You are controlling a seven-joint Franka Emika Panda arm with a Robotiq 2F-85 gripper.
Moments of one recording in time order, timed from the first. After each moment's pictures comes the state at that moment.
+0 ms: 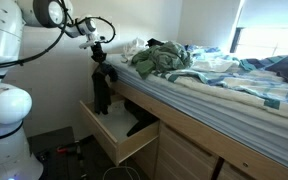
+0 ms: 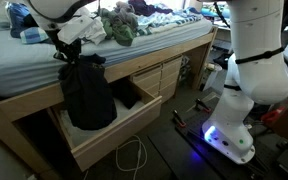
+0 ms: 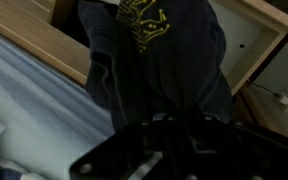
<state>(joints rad) 0.80 0.44 0.13 -1.42 -0.35 1.81 0.34</state>
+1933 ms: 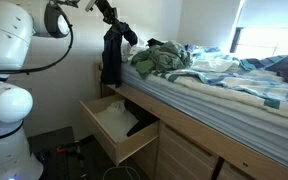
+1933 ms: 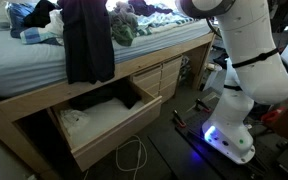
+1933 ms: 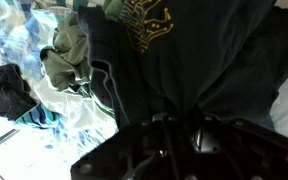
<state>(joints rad) 0.84 0.60 0.07 -0.58 -0.71 1.28 0.20</state>
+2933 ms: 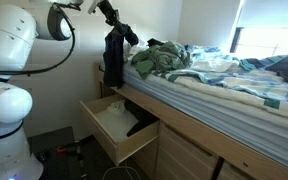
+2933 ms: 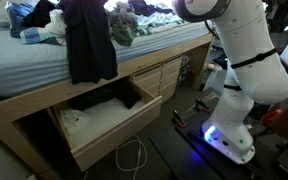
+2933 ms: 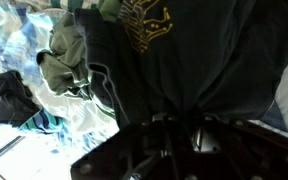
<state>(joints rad) 0.82 0.64 0.07 -0.54 -0.71 1.29 0.26</state>
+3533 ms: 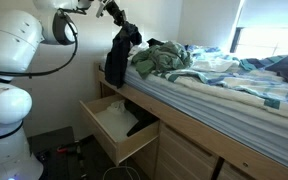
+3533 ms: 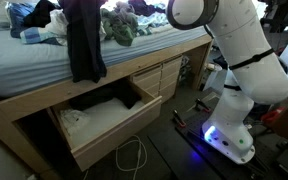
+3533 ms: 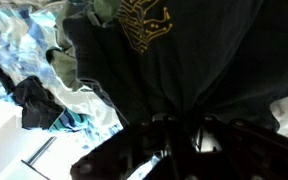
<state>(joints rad) 0.80 0.72 -0.02 -0.45 -0.71 1.38 0.37</state>
